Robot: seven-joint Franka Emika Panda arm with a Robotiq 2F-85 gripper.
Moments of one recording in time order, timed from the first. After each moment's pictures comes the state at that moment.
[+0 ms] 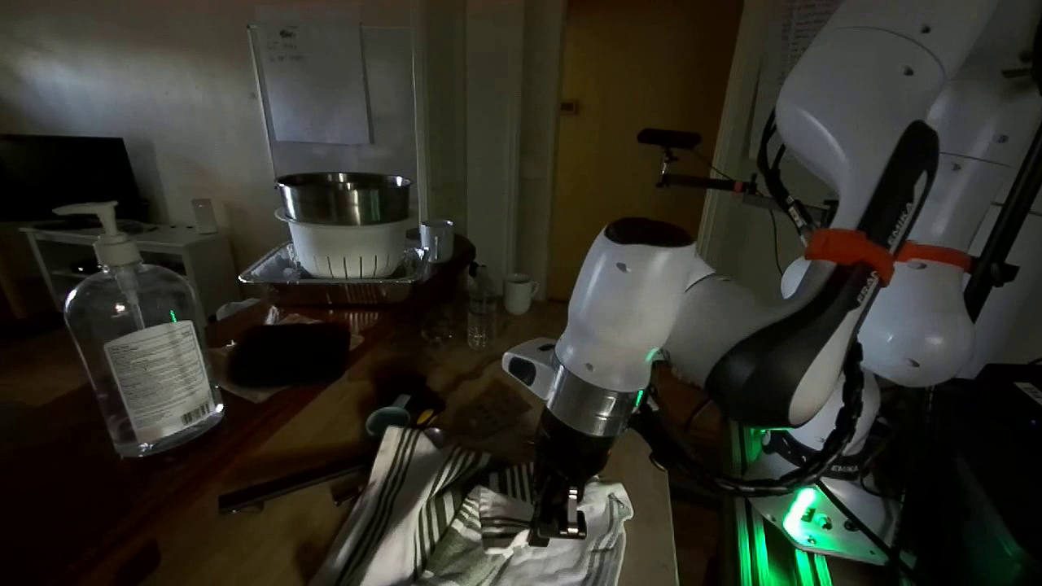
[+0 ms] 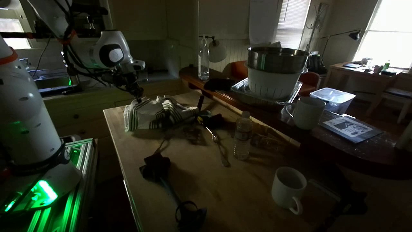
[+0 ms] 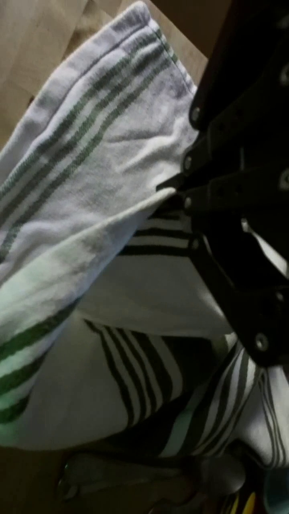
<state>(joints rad) 0.36 -0.18 0.48 -2.72 -0.03 2.77 0.32</state>
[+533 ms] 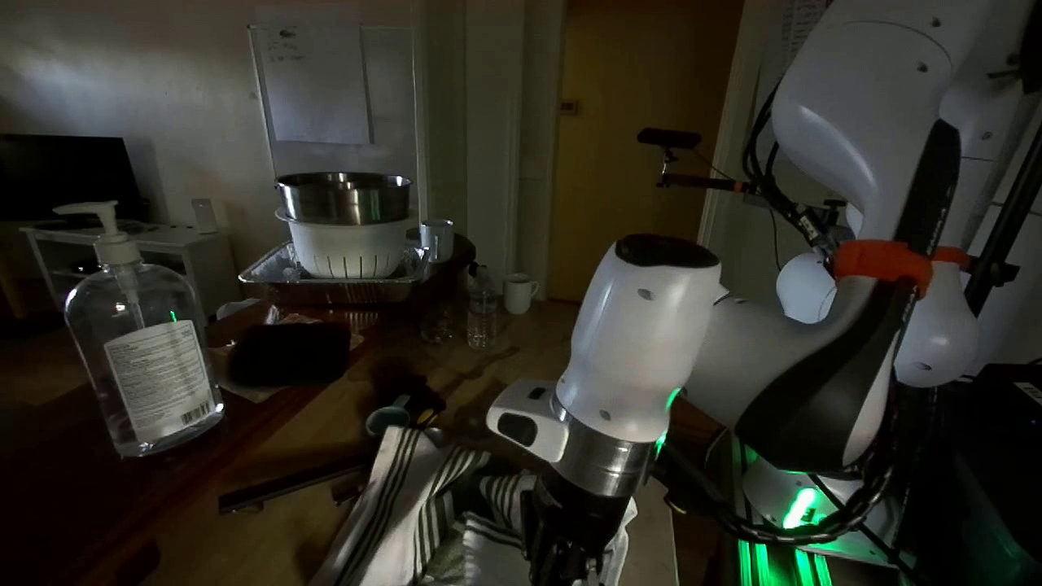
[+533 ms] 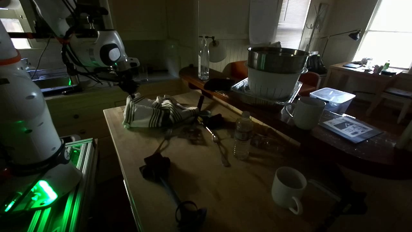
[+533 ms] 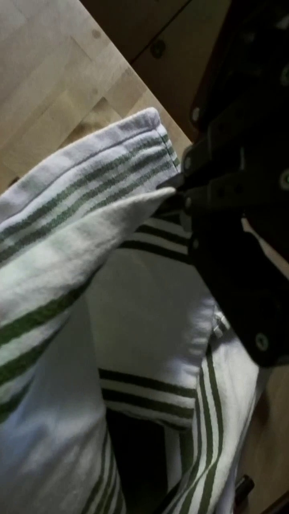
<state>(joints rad) 0.45 -0.07 0.51 -2.62 -0.04 2.79 0.18</state>
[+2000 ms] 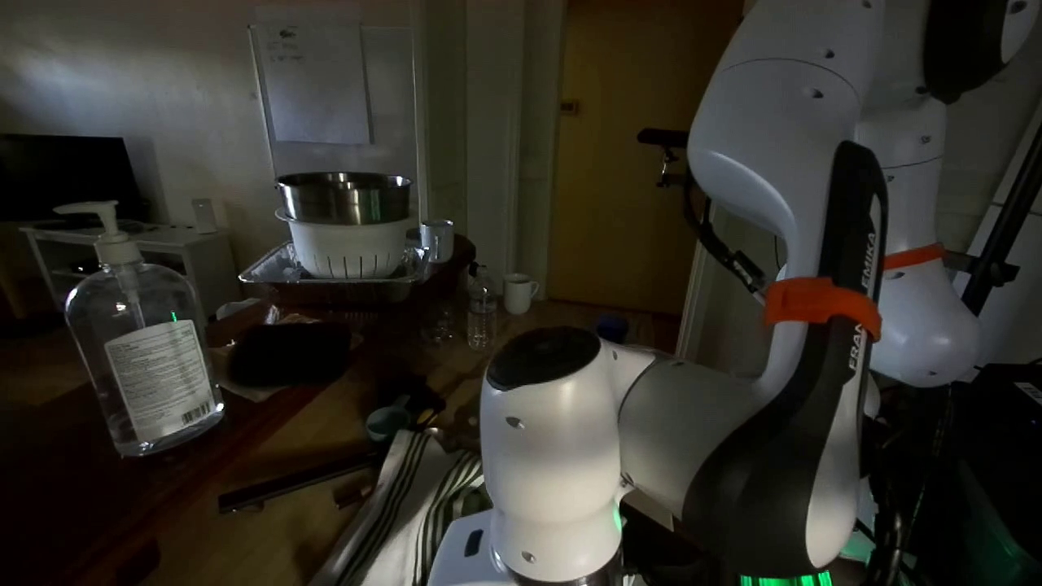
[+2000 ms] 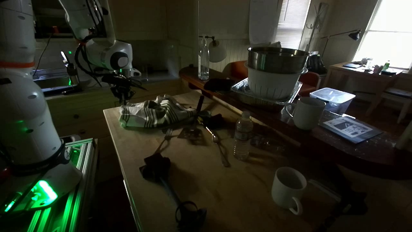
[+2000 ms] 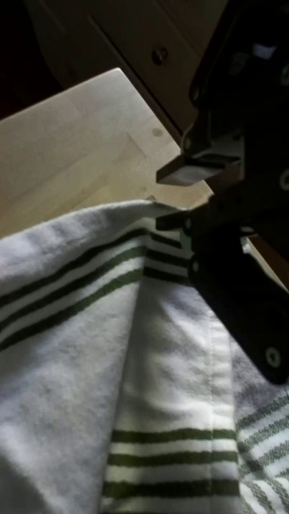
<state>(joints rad) 0.47 0.24 0.56 -2.36 0.08 2.56 -0.15</state>
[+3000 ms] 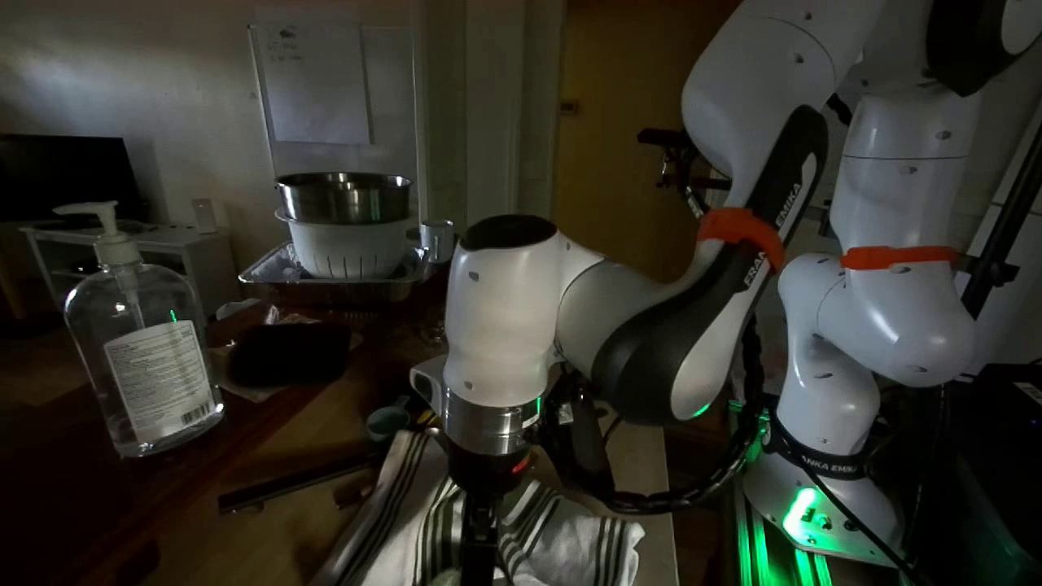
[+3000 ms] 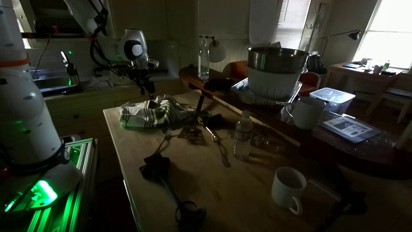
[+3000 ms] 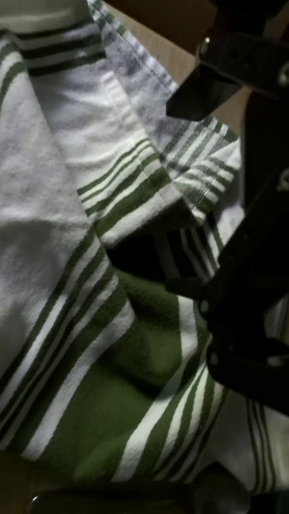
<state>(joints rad) 0.41 0.08 0.38 -2.38 -0.14 2.52 0.49</state>
